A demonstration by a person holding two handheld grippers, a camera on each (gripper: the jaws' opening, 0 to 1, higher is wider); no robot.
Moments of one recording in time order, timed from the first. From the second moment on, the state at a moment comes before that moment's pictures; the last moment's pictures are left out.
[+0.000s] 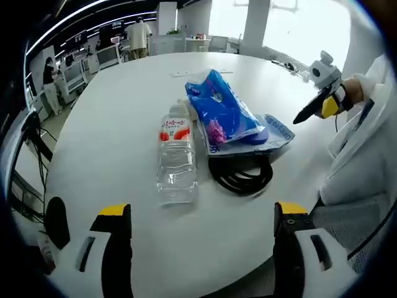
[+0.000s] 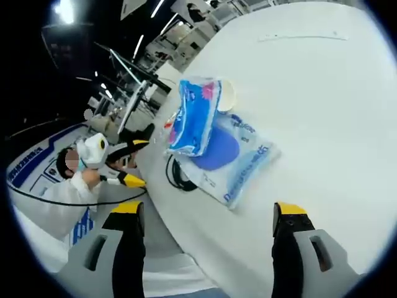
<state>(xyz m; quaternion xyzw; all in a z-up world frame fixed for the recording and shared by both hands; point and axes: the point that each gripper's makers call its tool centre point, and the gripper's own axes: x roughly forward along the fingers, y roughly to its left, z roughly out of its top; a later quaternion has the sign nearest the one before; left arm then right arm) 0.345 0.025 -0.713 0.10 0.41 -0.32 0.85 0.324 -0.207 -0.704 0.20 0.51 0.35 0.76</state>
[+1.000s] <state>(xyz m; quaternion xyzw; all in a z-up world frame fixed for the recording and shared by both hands) 0.341 0.018 -0.710 0.07 0.43 -0.31 0.84 0.323 -0.216 -0.709 0.24 0.52 0.33 0.75</state>
